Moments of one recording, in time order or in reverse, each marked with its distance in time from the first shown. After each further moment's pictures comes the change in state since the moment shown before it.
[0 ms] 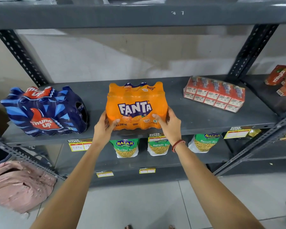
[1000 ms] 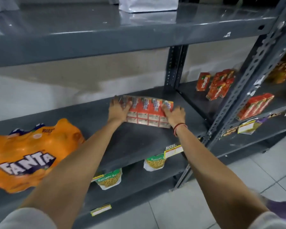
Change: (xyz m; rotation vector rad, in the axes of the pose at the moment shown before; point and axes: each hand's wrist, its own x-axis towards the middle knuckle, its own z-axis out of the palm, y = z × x) left_hand 0.124 0.159 0.320 0.316 -0.181 0.138; right_hand 0.159 0.092 -0.259 -0.397 0.247 0.454
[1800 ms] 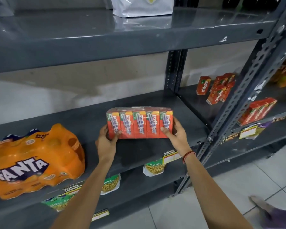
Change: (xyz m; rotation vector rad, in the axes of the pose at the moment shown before) left_hand -0.076 -0.060 0.017 -0.309 0.221 -0.071; right_hand -0.026 0.066 0.008 0.576 -0.198 -0.276
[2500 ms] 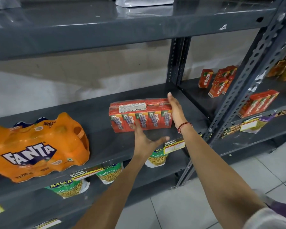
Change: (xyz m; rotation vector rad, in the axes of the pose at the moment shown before) left_hand -0.078 0.053 0.062 -0.073 -0.351 -0.005; right_hand 0.043 -0.044 0.010 0.138 -0.020 0.159
